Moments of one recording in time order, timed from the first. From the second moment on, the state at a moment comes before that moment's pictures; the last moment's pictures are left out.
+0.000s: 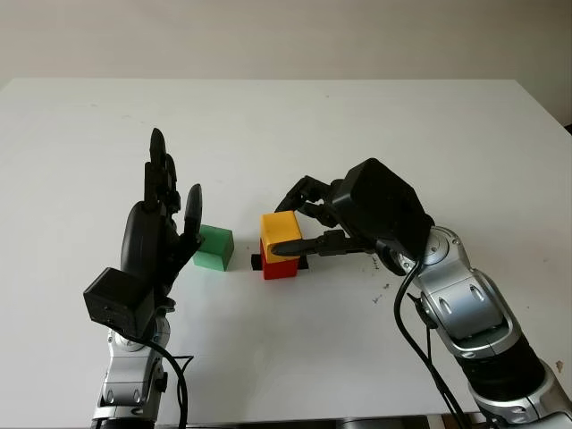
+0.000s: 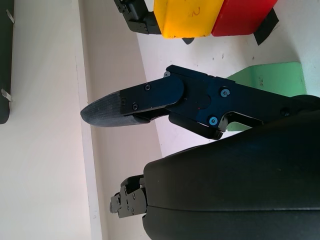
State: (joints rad) left arm -0.09 0.10 0.09 0.04 0.00 -0.28 -0.03; right arm -0.47 -0.38 0.35 -0.34 -0.15 0.90 0.42
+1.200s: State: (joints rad) left arm -0.09 0.11 0.09 0.04 -0.01 -0.28 -0.04; right arm -0.27 -0.45 0.04 -0.37 -0.04 0.47 0.47
